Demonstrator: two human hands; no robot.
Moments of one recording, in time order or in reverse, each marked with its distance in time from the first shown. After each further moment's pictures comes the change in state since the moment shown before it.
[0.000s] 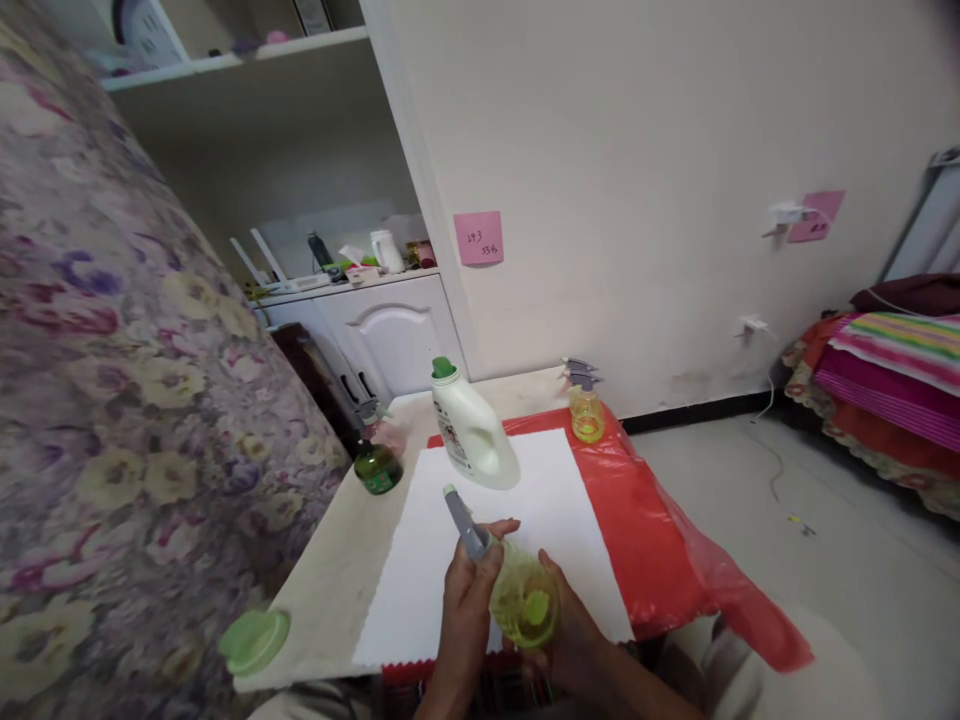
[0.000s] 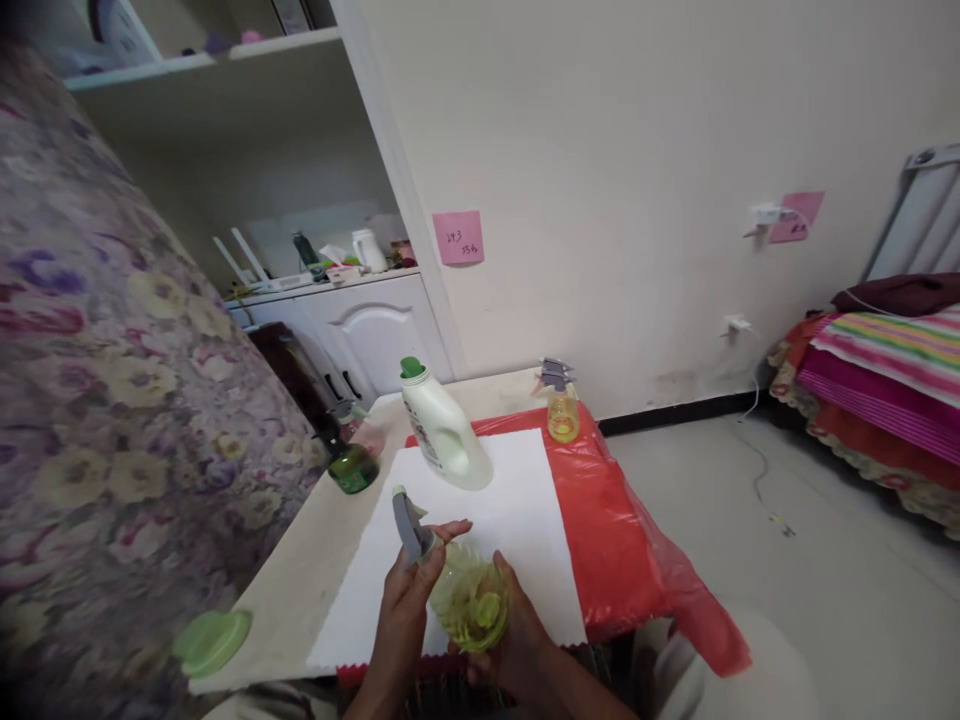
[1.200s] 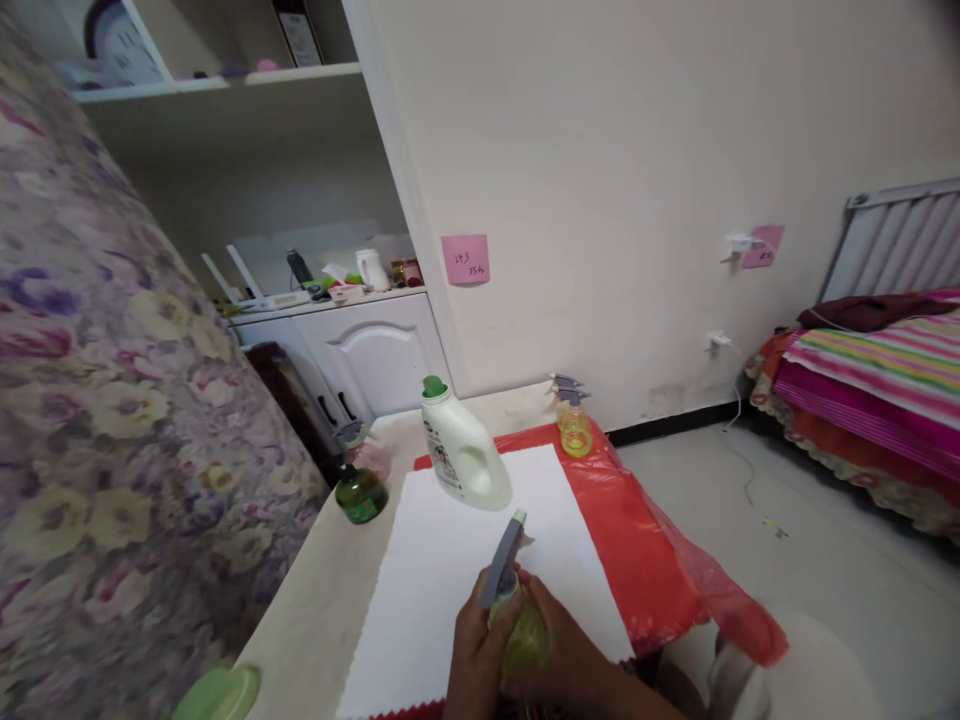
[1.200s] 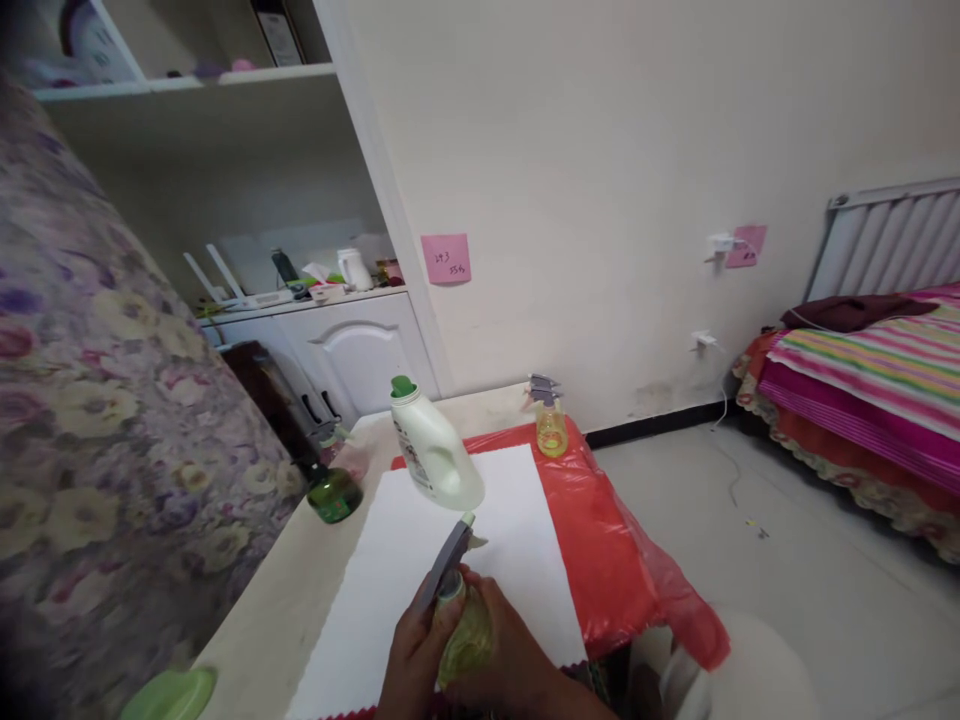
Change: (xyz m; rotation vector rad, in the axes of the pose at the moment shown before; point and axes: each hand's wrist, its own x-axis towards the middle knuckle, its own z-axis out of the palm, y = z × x) left_hand -0.004 -0.035 -0.010 -0.019 -0.144 -0.020; right_hand -0.020 -0.008 0.013 -0.829 -0.044 -0.741
